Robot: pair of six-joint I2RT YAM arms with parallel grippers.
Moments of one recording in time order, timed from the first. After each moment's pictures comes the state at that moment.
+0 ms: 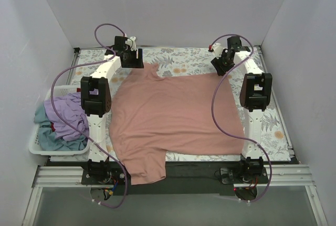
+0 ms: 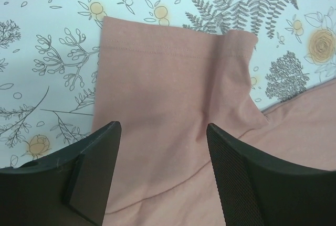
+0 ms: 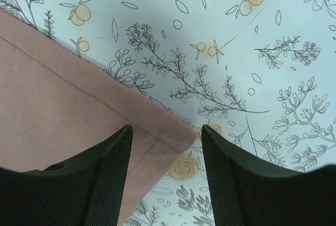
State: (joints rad) left arm -0.13 2.31 1.98 -0.49 0.26 -0.06; right arm 0.06 2.41 2.12 -0.77 -0.25 -0.71
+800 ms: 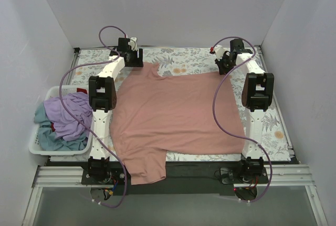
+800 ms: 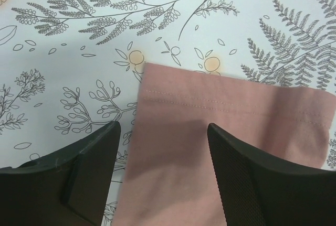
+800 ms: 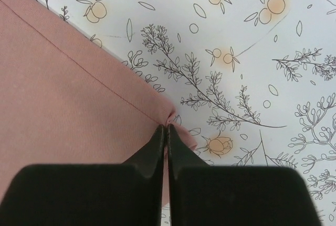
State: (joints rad) left arm -0.12 2.56 2.23 -0.47 0.16 -0.07; right arm 0.03 2.42 2.06 -0.71 -0.36 -0.76
